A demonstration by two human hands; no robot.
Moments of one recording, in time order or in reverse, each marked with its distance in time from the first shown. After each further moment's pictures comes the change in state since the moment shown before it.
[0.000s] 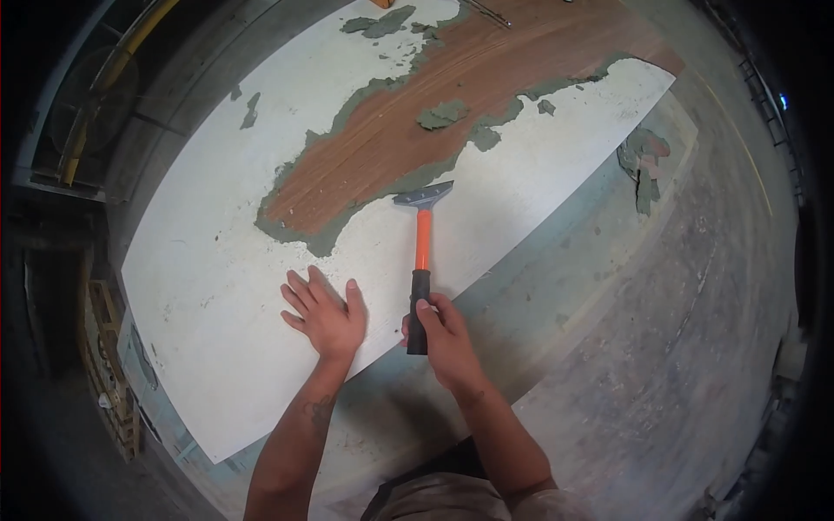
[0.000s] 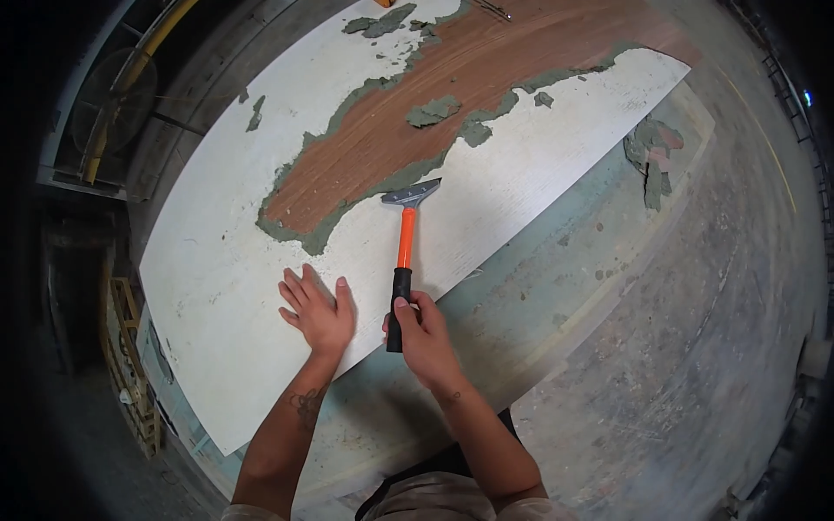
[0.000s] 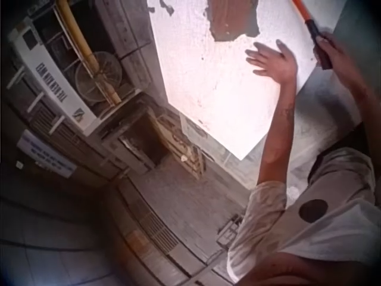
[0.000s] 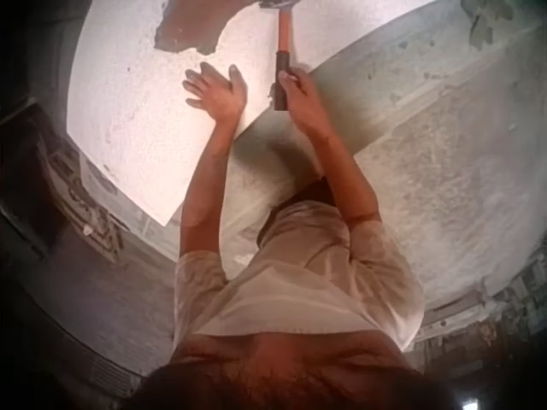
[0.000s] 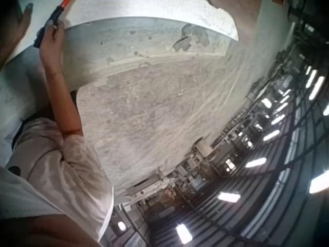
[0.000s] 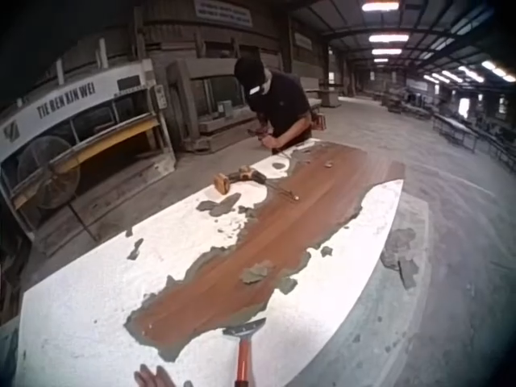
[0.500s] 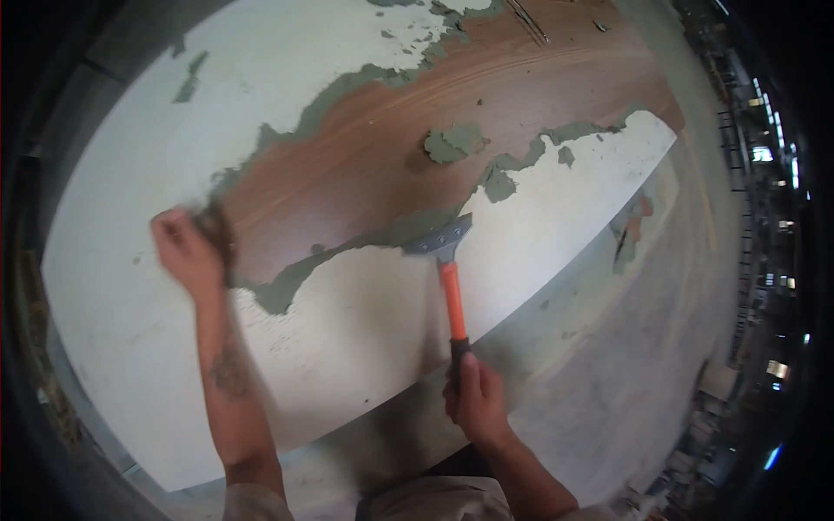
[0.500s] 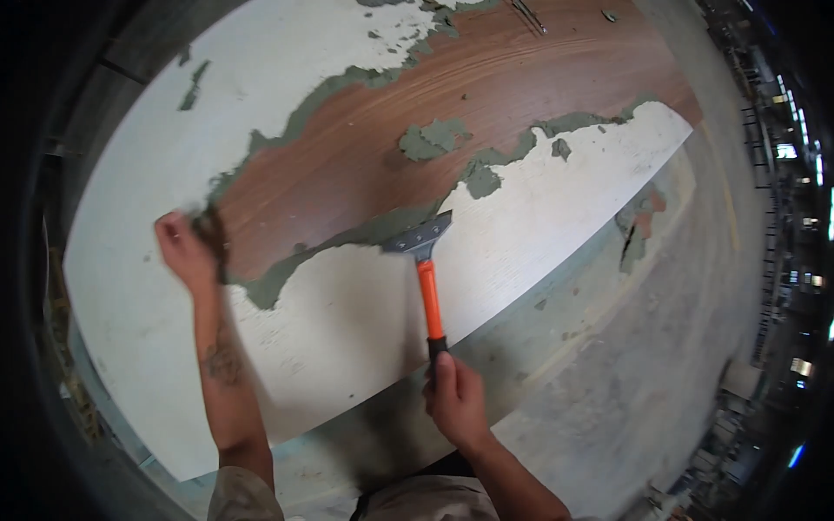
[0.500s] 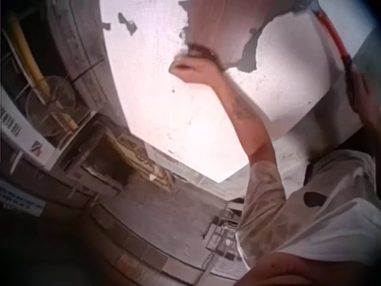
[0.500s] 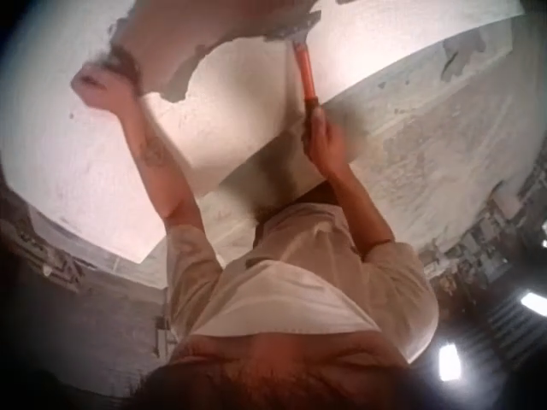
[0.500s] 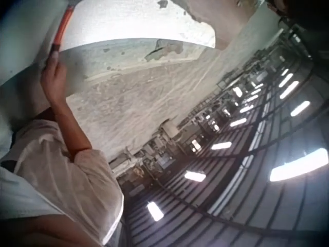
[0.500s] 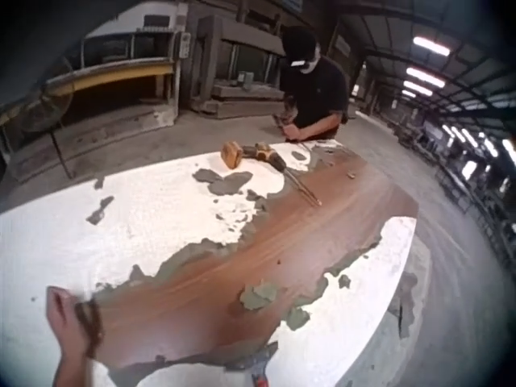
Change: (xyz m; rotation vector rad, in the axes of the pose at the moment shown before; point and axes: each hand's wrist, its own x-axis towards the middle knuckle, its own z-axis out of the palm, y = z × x) left_hand 0.224 -0.050 0.024 -0.727 0.562 -0.037; right_hand 0.006 -0.053 -0.043 -0.502 0.232 0.266
